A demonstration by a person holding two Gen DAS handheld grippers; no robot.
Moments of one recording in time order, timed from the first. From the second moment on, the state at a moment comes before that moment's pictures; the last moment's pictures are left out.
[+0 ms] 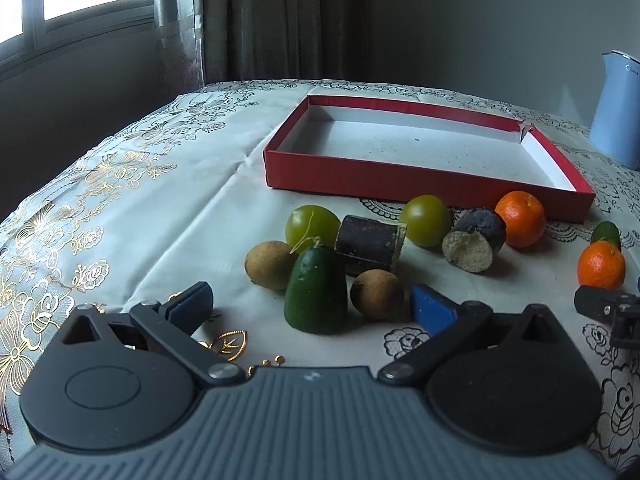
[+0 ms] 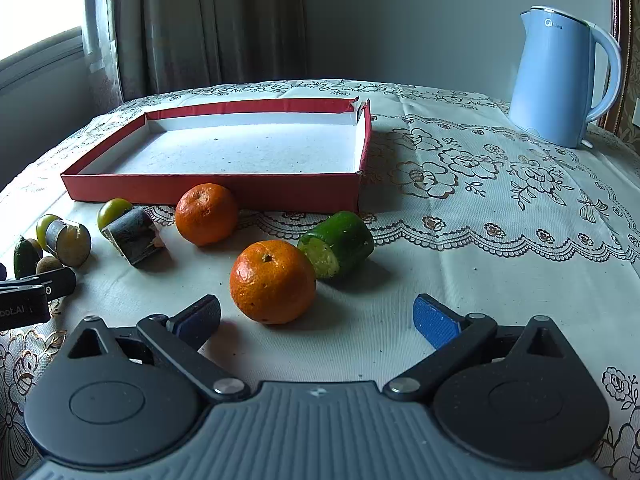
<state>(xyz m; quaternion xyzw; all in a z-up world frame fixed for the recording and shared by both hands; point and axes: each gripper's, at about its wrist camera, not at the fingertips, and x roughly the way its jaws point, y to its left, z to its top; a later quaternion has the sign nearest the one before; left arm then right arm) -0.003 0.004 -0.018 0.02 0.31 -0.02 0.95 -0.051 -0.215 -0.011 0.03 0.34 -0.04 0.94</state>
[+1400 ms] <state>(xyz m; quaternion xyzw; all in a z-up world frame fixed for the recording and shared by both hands) 0.000 0.007 -0.018 0.01 0.31 -0.02 0.95 -0.069 -0.215 -0.005 0.04 0.30 0.02 0.95</state>
